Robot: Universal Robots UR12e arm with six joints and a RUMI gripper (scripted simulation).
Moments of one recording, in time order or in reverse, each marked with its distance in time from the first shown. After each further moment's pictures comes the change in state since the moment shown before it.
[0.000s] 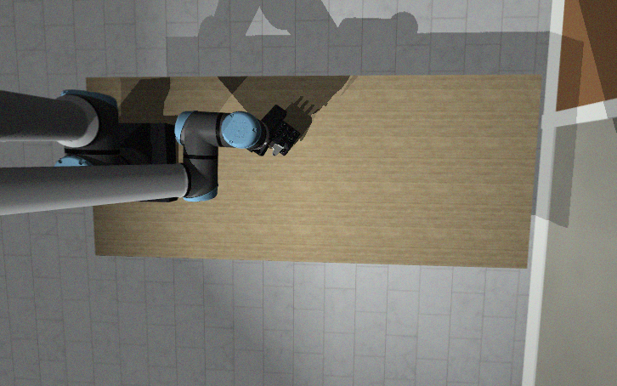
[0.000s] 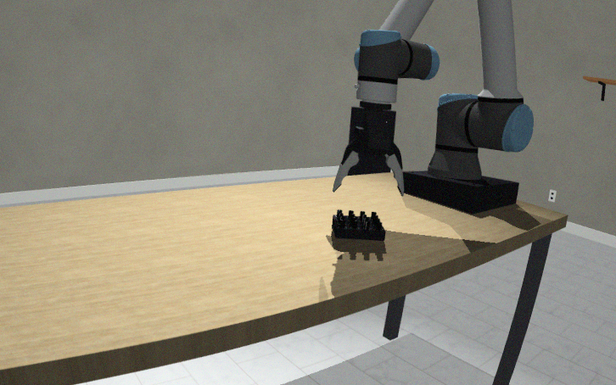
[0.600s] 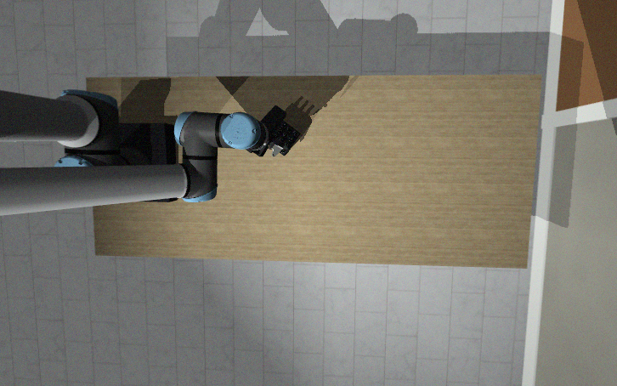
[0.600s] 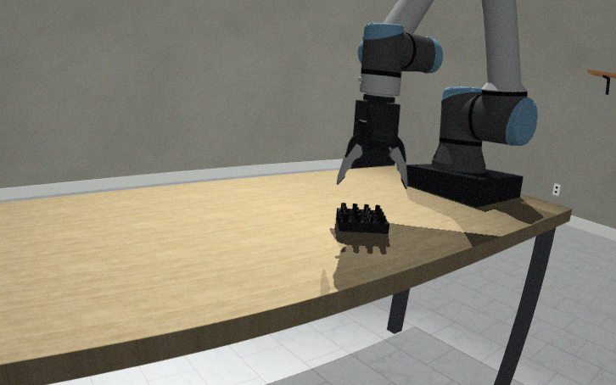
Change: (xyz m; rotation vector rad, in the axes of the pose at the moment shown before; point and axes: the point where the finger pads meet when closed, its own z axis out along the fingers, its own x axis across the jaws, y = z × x) arm 0.000 0.003 0.000 0.000 0.000 0.000
